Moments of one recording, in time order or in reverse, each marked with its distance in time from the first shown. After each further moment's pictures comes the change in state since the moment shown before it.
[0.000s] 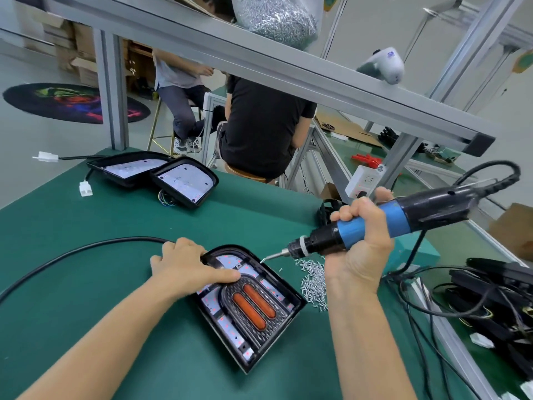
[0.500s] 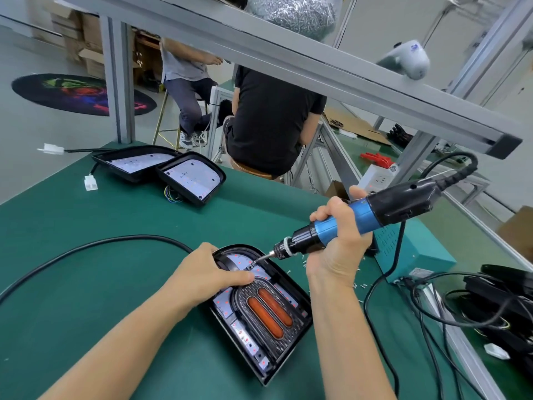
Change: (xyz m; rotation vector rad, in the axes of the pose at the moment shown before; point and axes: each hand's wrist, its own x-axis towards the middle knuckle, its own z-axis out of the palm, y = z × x) left_hand -0.013 0.005 0.006 -0.627 -0.090 -0.004; right_hand 0.003 0.047 -0.001 -0.130 -0.039 0.002
